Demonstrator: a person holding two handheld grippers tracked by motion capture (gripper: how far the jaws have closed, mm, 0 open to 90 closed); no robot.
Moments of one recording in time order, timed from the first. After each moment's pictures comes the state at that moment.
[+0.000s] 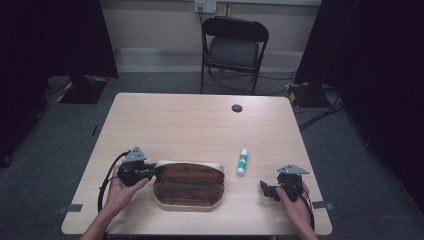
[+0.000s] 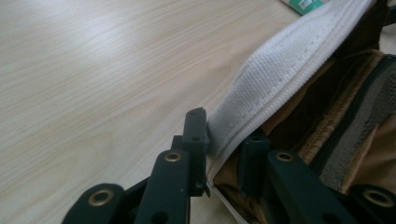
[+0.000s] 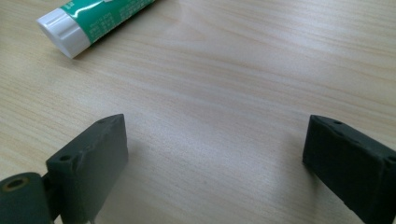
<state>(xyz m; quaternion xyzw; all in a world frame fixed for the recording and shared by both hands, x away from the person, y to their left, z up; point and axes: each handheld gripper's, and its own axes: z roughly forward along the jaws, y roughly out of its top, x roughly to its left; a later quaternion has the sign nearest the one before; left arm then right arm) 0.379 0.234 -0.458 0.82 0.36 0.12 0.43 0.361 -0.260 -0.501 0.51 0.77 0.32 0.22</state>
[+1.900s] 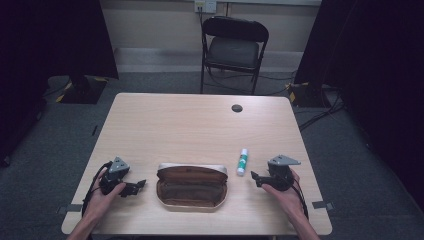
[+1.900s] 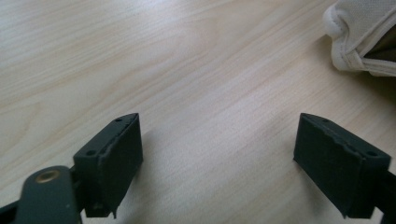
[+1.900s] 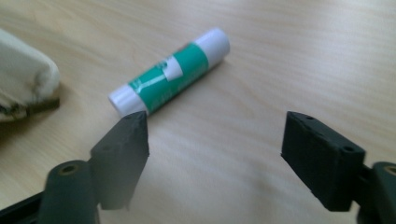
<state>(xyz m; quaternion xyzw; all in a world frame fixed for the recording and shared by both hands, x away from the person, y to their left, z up) 0.364 0.291 -0.501 0.81 0.42 0.18 0.35 0.382 -0.232 -0.480 0.45 0.78 0.37 0.22</state>
